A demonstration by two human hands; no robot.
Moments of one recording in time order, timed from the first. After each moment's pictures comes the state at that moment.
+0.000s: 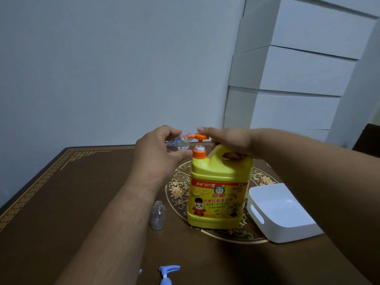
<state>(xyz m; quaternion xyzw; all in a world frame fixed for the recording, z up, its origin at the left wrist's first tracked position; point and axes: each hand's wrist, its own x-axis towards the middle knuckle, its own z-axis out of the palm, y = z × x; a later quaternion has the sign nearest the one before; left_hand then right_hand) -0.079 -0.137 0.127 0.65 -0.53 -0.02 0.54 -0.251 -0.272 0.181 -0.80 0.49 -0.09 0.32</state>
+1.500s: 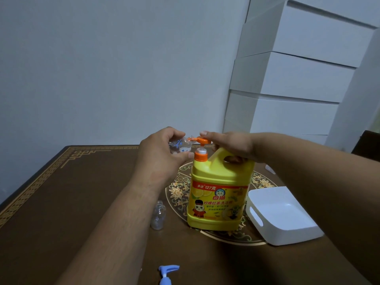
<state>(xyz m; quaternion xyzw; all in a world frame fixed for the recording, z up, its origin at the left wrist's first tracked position) -0.078 -0.137 0.125 0.64 -0.53 -0.03 0.55 -0.252 -0.270 0.180 -0.81 0.49 -0.08 0.31</state>
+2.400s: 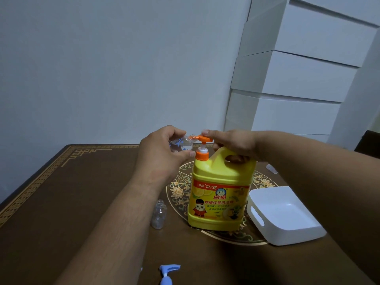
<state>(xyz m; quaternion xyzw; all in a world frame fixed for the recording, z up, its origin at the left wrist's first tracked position) -0.076 -0.138 0.124 0.64 -0.53 -0.03 0.56 -0.254 -0.271 0.183 -0.81 0.48 -0.08 0.33</state>
